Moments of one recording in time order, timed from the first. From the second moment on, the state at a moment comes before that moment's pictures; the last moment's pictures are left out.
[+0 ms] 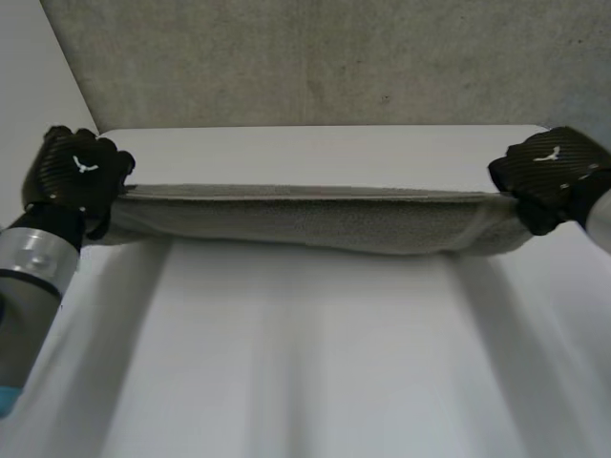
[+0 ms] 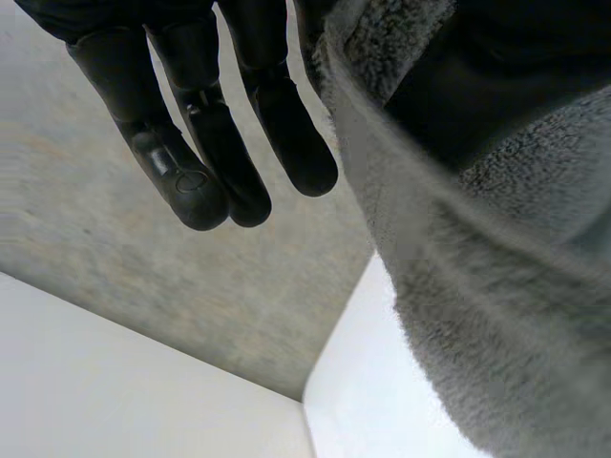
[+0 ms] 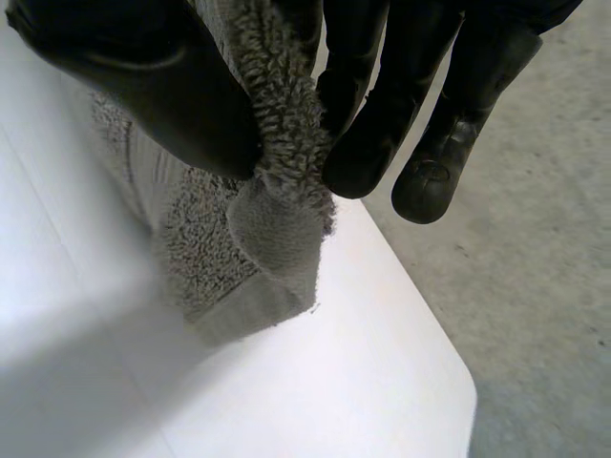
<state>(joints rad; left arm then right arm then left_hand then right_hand) 4.52 -1.61 -1.92 3.62 -1.44 3.91 1.73 -1.48 1.50 0.27 1.31 2.41 1.47 1.52 1.55 1.52 1.50 1.34 1.34 1.35 1.35 1.17</state>
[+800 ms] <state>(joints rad) 4.46 -2.41 -1.22 3.62 -1.40 3.95 1.76 -0.77 1.07 -0.25 1.40 2.44 1.39 1.43 1.44 1.43 1.43 1.27 1.28 1.29 1.29 1.11</state>
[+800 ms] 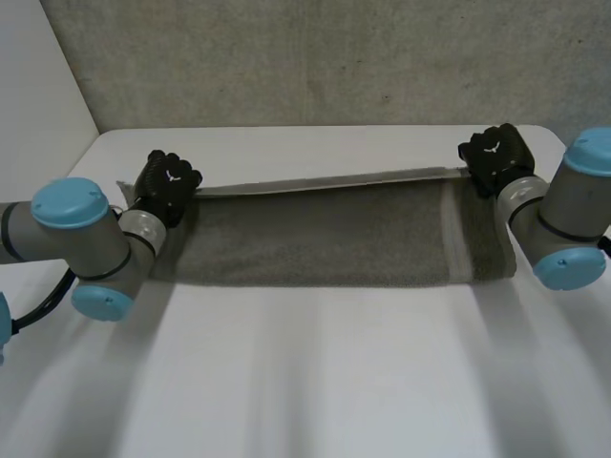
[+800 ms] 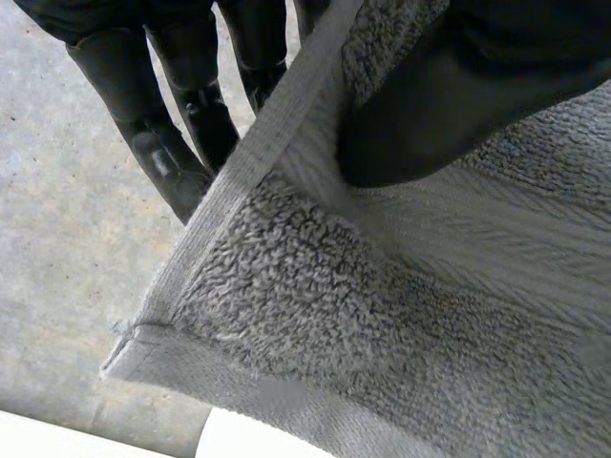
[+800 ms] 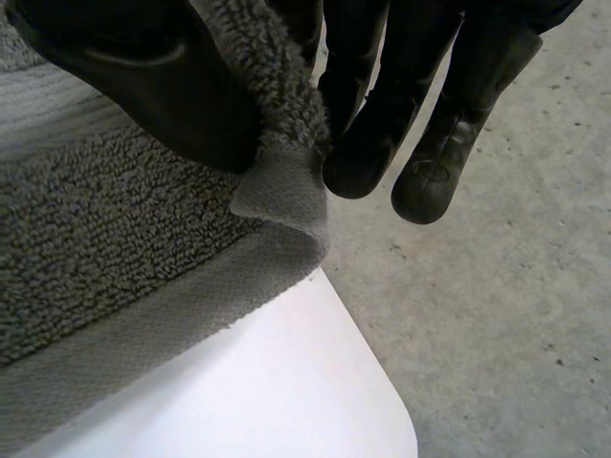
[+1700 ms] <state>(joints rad) 4.49 -2.05 -1.63 3.72 -1.47 3.86 1.74 -1.14 1.41 0.11 1.39 2.51 0.26 0.26 0.25 0.26 0.22 0.30 0.29 0.29 0.29 0.14</state>
